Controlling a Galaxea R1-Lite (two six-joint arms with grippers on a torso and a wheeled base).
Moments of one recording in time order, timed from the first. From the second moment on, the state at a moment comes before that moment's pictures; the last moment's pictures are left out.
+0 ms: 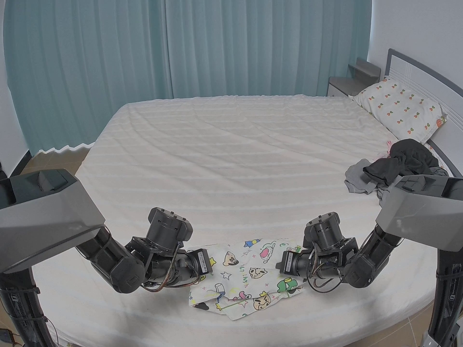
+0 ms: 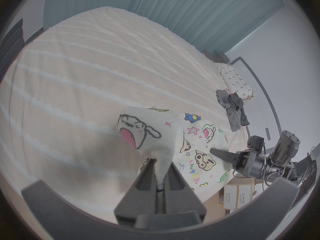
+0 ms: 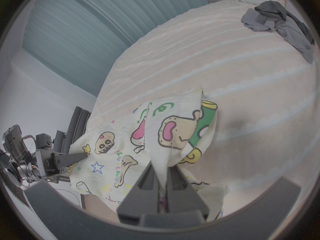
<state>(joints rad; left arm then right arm) -0.55 2.11 -0.73 -0.56 -0.07 -0.75 0.56 2.27 -0.76 -0.74 0.10 0.68</state>
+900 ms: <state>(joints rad) -0.52 2.10 -0.68 -0.56 -0.07 -0.75 0.61 2.30 -0.80 -0.73 0.10 0.67</state>
